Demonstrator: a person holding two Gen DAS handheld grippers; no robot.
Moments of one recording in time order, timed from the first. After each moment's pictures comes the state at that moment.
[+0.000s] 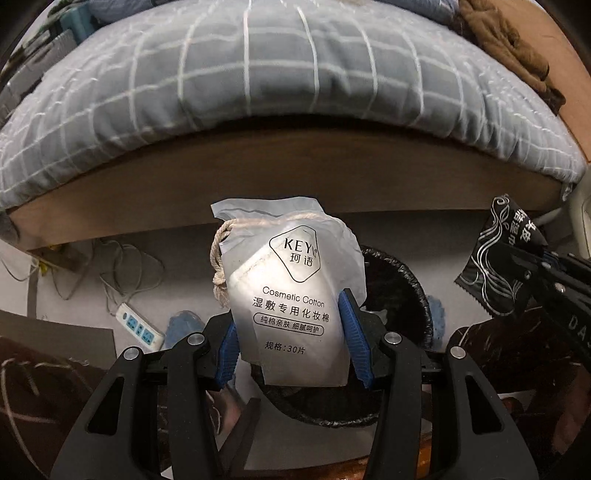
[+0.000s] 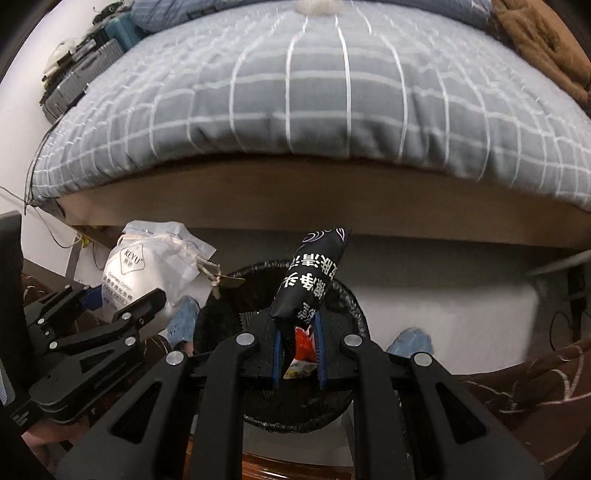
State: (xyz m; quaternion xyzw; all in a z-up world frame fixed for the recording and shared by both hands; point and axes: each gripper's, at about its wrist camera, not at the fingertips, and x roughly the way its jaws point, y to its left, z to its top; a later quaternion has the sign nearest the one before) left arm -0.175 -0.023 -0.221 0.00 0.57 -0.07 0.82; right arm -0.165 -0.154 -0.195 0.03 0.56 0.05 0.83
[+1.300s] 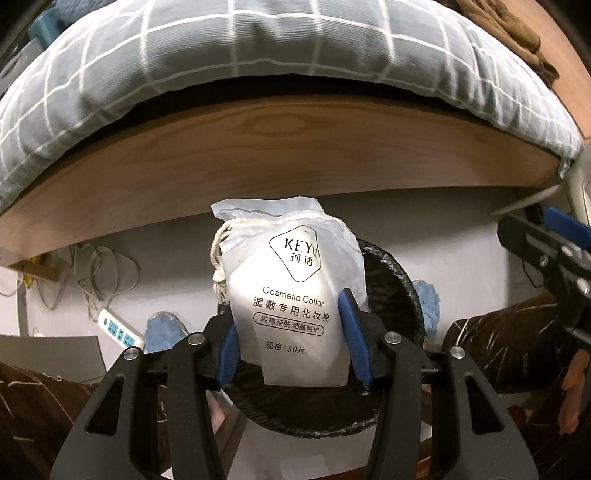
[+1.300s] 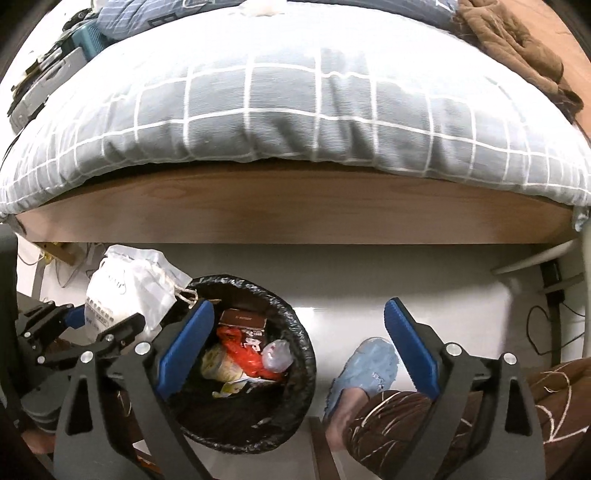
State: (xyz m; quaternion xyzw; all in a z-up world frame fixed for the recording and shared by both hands) left arm -0.158 -0.064 -0.254 0.03 0.59 -0.10 0.80; right arm -0.154 -0.206 -0.210 0.01 0.54 -0.02 0.84
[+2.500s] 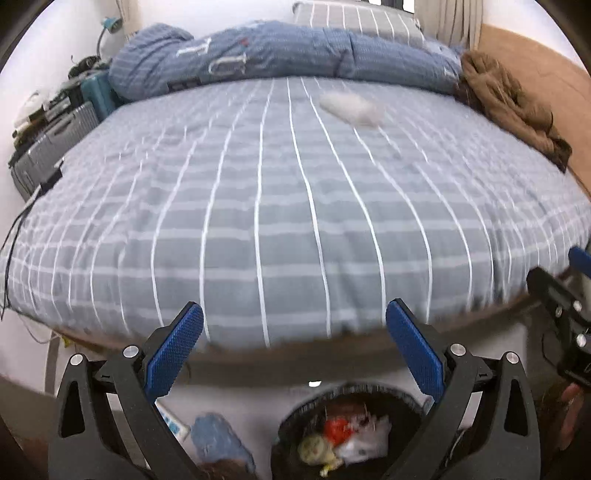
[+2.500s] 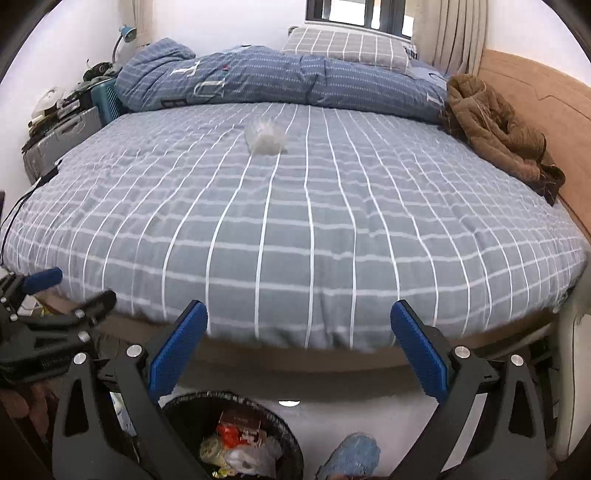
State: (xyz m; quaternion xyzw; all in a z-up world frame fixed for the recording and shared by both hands) left arm -0.070 -0.026 -0.114 0.02 0.42 -0.03 0.91; right arm -0.095 -0.199 -0.095 -0.02 0.38 -0.03 0.93
